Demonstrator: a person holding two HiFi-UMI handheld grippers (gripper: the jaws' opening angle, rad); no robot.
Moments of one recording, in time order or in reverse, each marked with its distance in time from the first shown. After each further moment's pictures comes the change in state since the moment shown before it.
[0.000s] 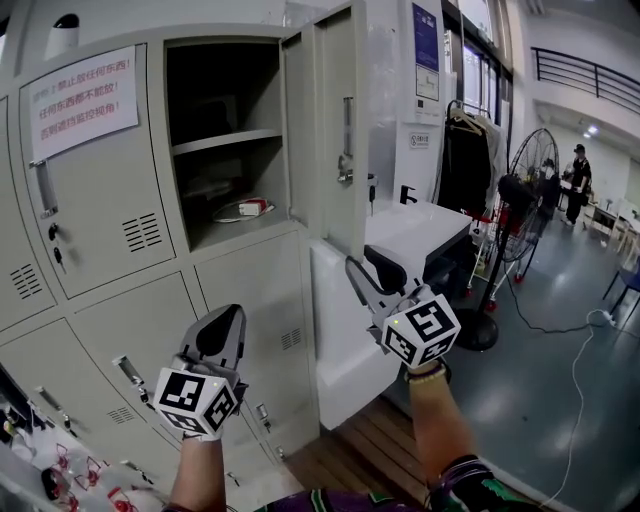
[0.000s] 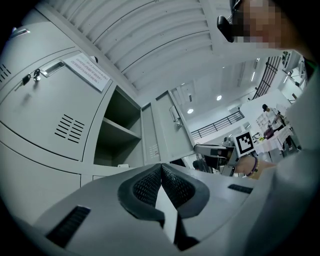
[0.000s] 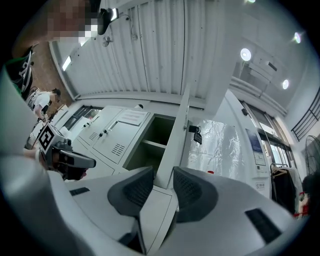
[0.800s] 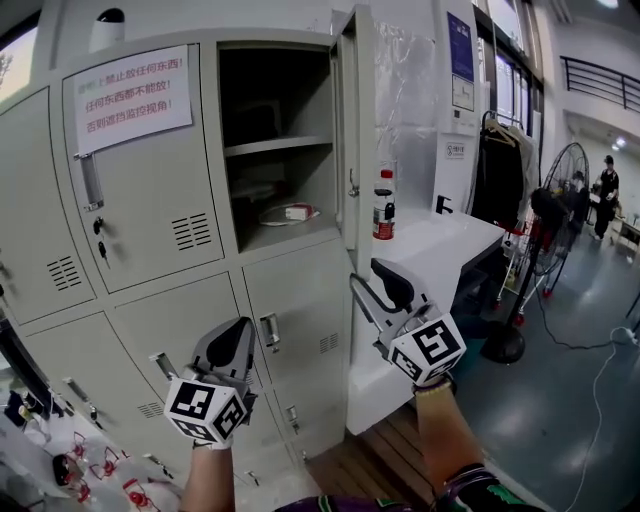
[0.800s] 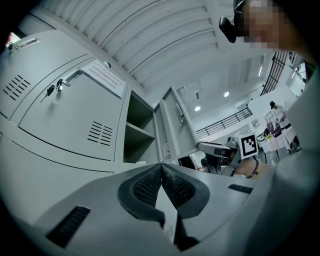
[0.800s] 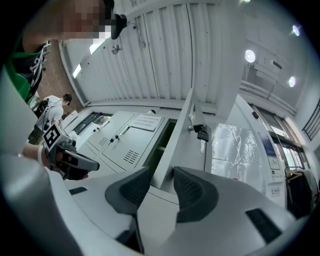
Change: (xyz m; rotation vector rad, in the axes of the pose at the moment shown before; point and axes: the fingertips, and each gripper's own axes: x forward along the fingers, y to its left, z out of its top) left arm -0.051 0.048 0.002 -0.008 0.023 0.089; right arm 0.035 0.071 0.012 -0.040 -0.094 0.110
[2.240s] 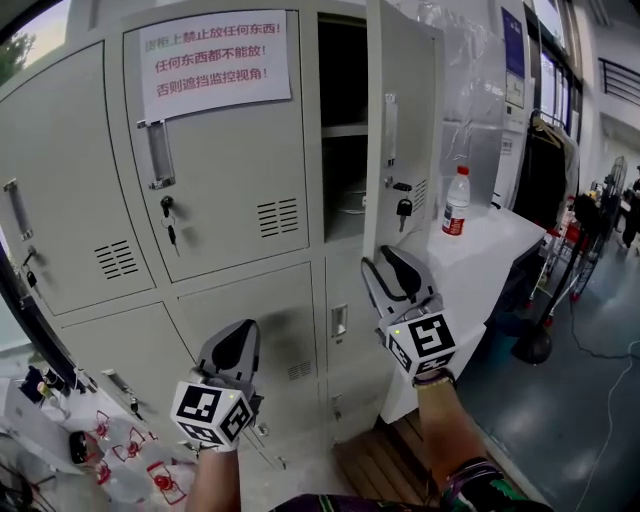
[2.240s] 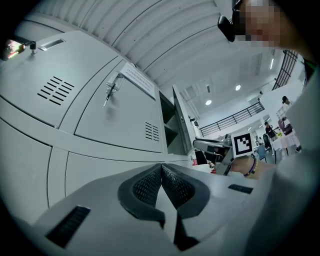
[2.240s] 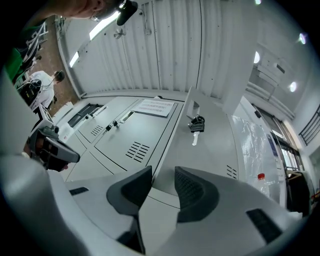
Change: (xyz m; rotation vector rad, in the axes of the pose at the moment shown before) left arm -0.077 0.130 -0.005 -0.019 0.073 0.132; right arm 0.126 0.083 -0.020 -0.015 0.058 -0.063
